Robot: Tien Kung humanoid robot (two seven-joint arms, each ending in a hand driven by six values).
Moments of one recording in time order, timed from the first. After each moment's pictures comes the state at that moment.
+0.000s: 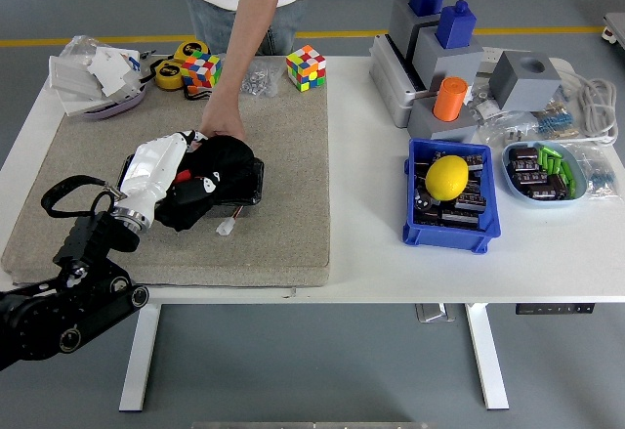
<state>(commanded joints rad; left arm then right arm) -0.55 0.38 -0.52 -1.07 1.65 0.65 0.16 0.10 -0.42 1.03 0.33 -0.41 -0.14 -0.16</state>
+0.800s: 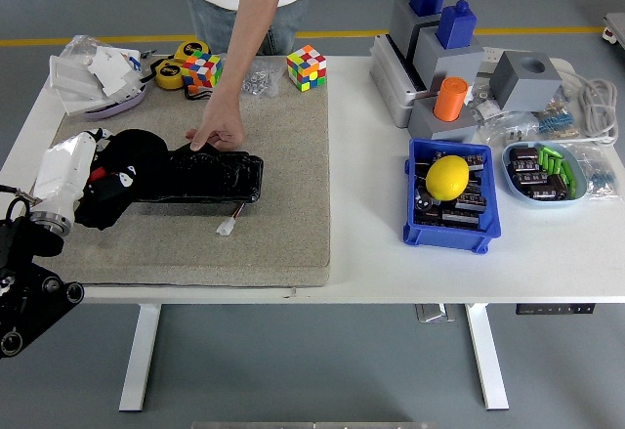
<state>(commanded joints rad) -0.42 0.48 -0.75 -1.03 1.67 0.65 0.15 0.09 -0.42 1.05 0.33 -0.43 -0.14 -0.16</state>
